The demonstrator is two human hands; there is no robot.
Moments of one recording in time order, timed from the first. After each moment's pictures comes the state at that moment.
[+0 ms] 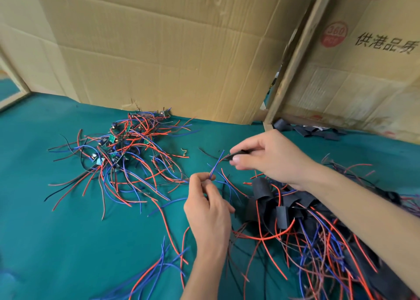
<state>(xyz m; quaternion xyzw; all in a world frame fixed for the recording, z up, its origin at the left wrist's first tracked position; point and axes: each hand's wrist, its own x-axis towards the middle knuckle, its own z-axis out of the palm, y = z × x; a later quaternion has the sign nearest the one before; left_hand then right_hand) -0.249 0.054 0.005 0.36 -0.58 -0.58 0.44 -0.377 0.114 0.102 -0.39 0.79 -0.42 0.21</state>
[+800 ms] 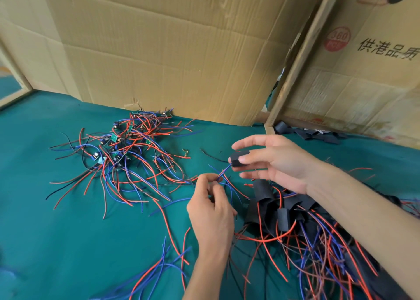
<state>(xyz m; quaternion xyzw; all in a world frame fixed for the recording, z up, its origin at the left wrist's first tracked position) -0.248 0.055 0.004 0.33 -0.60 -0.58 0.44 -0.377 0.118 0.109 -0.23 0.68 -0.57 0.41</state>
